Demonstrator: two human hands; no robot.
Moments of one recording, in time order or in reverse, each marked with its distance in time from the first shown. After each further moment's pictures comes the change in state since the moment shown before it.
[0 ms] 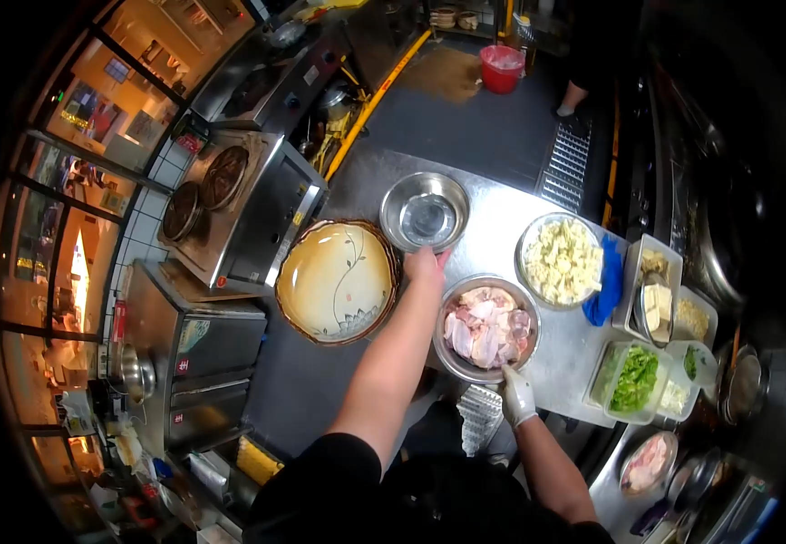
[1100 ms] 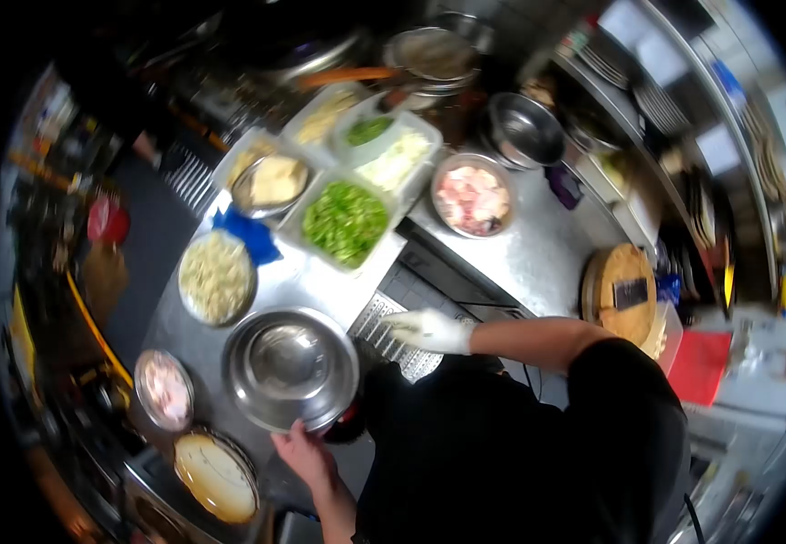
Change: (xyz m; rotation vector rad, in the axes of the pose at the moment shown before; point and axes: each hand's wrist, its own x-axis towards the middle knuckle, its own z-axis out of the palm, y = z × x) left_hand -0.337 0.022 -0.132 0.844 -0.833 -0.166; right_hand -0.252 -0.040 -0.164 -0.601 0.247 -0.274
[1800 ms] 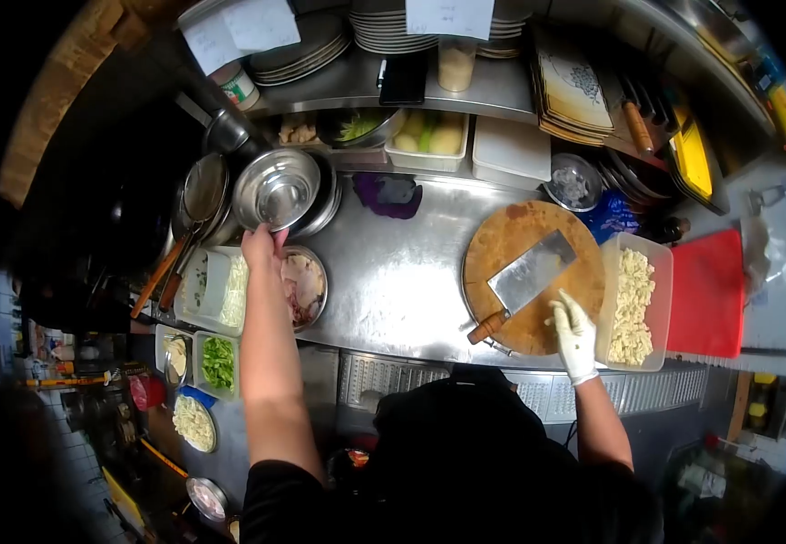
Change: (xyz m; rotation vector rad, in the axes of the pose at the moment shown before) left_hand 0.022 -0.209 0.686 0.421 -0.522 0.153; right_hand -0.511 0.295 -0.196 0.416 1.600 0.241
